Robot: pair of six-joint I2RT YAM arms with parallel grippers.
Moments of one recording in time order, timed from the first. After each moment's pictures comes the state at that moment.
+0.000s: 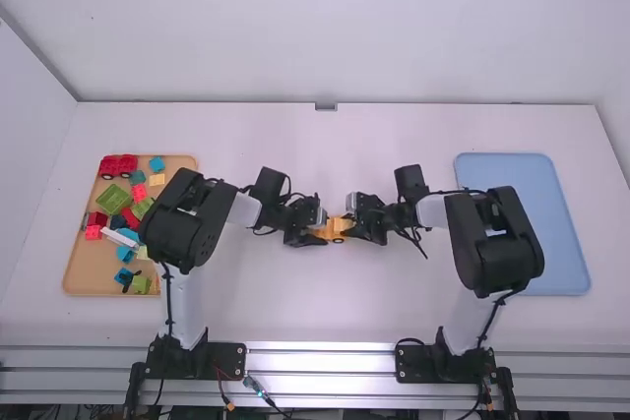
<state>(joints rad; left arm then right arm) -0.31 2.07 0.88 0.11 0.93 1.06 0.21 1.91 0.80 -0.14 -1.01 -1.17</state>
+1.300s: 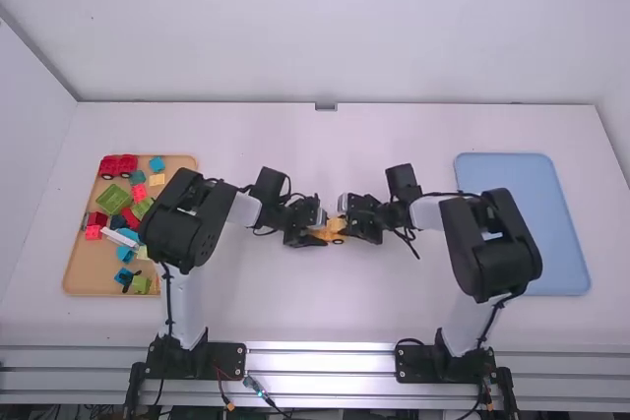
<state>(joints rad) -0.31 2.07 0.89 0.09 0.93 1.07 0.27 1.89 0.80 -0.10 -0.87 -1.12</state>
